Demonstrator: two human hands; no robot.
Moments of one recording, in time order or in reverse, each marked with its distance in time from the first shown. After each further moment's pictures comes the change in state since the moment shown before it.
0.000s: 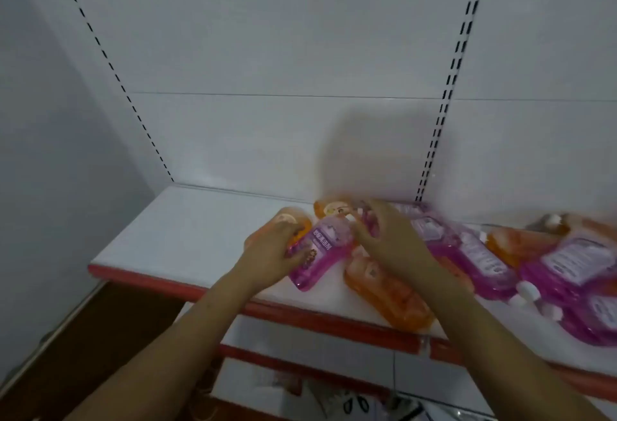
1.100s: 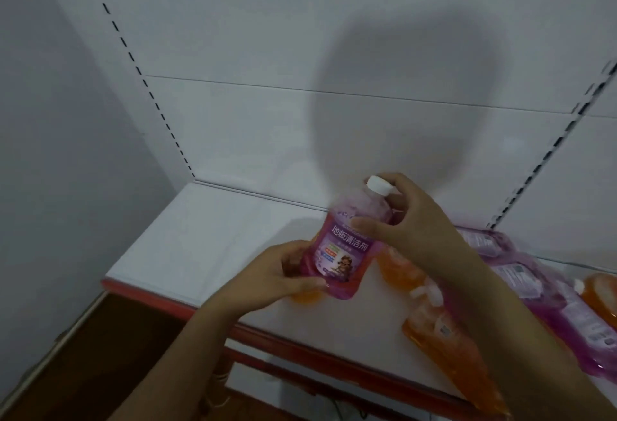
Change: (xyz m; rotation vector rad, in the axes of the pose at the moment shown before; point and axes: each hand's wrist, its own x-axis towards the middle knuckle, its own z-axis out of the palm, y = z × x) left_hand 0.009 -0.054 -0.060 -0.873 -0.258 -0.190; right_hand 0.093 -0.063 0.026 0.560 -0.153 0.063
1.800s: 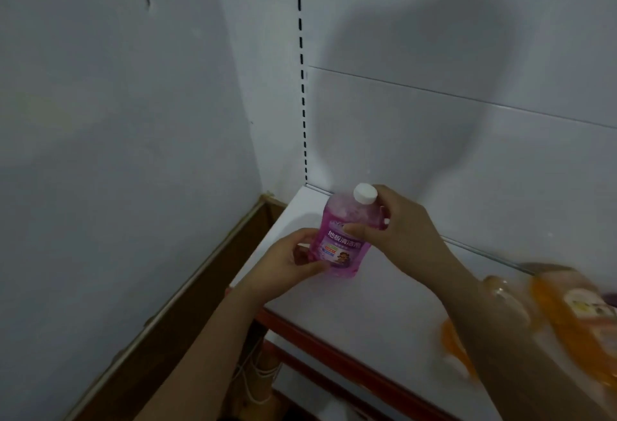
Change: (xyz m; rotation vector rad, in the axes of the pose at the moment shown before) left_hand -0.036 -0.116 -0.231 0.050 0.338 -0.085; right_hand 0.134 -0.027 0.256 -0.305 -0.137 -0.108
